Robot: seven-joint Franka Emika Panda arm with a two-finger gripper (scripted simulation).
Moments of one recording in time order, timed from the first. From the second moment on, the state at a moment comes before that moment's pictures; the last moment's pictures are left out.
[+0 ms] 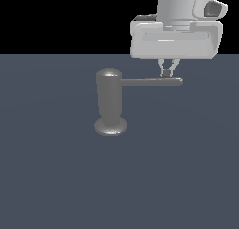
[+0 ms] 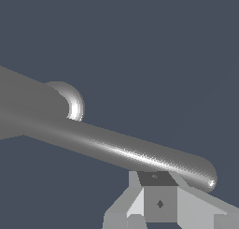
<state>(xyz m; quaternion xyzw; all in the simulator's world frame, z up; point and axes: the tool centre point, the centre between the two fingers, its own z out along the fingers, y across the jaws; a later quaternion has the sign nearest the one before) -0.063 -0.128 0.243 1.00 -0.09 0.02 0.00</state>
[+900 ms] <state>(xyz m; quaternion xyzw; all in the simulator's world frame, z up) -0.019 -0.142 0.243 1.00 -0.09 0.02 0.00</state>
